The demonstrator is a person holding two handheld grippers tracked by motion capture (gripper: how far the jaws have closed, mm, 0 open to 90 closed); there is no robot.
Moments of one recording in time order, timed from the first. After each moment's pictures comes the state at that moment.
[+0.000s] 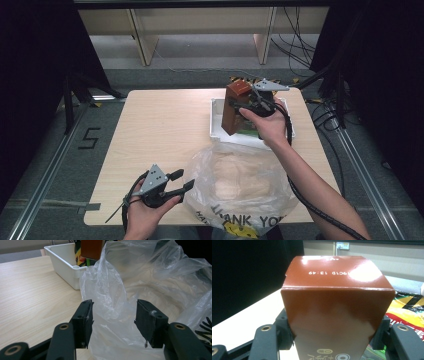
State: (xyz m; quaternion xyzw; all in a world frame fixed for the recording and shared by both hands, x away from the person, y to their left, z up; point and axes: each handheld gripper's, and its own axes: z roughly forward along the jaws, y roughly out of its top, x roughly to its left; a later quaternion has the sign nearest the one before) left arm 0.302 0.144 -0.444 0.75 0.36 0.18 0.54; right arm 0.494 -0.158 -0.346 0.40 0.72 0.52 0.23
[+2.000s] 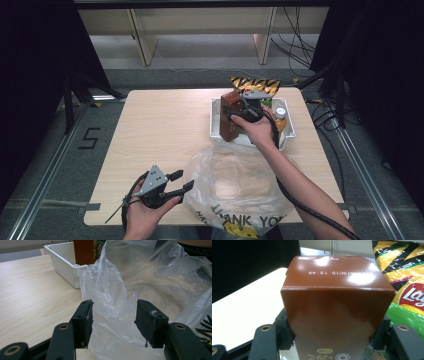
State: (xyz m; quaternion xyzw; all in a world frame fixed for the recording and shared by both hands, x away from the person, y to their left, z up) left arm 0.302 0.144 -0.447 0.75 0.35 0.17 0.54; right arm 0.523 -0.141 -0.400 0.41 0.74 0.49 0.22
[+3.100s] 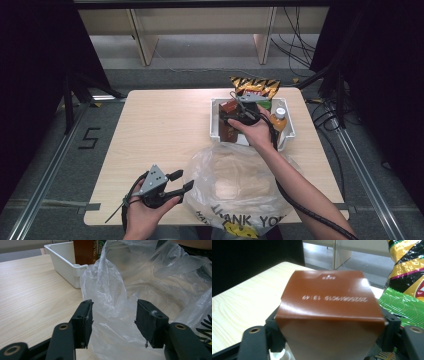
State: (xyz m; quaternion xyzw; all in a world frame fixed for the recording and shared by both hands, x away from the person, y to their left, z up) left arm 0.303 0.145 -0.446 0.75 0.35 0.18 0.54; right arm 0.519 -0.135 -0.407 0.41 0.75 0.48 0.22
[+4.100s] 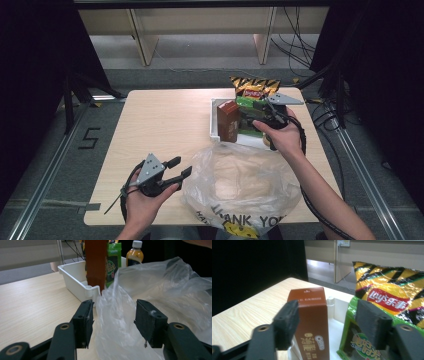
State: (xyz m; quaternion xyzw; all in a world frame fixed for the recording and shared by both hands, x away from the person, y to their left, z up) left arm 0.324 0.147 -0.423 0.73 0.35 0.21 0.55; right arm 0.474 -0.195 -0.370 0.39 0.72 0.53 0.22
